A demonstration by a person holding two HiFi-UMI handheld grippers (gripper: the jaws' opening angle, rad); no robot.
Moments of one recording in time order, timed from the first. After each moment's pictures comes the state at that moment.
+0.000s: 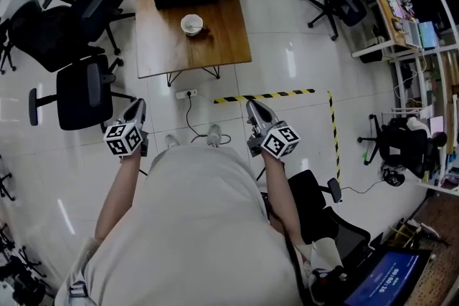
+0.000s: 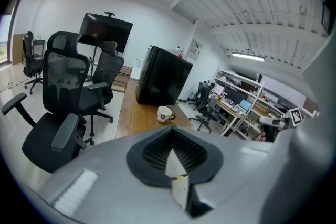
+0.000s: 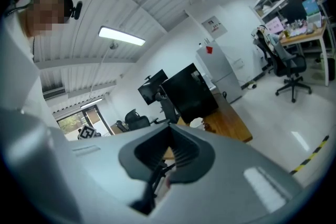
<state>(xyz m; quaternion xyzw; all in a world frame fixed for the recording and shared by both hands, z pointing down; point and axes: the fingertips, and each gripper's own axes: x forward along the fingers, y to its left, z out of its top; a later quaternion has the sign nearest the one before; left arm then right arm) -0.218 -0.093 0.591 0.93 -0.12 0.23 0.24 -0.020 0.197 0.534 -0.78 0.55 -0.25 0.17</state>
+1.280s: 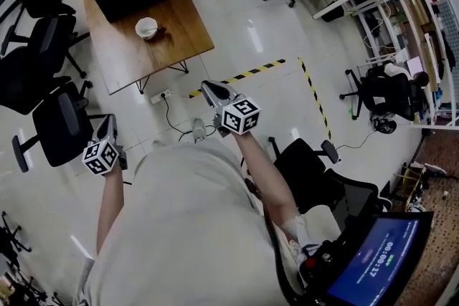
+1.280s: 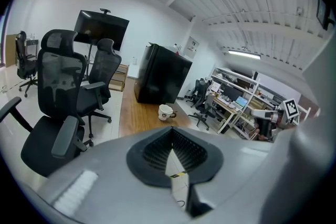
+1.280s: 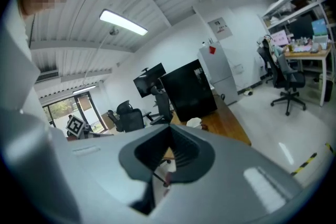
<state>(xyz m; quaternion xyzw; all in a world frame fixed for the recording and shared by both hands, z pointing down) -0.224 -0.118 0.599 0.94 -0.10 0.25 0.23 -0.024 0.142 0.538 -0.80 0.54 -0.25 0.09</state>
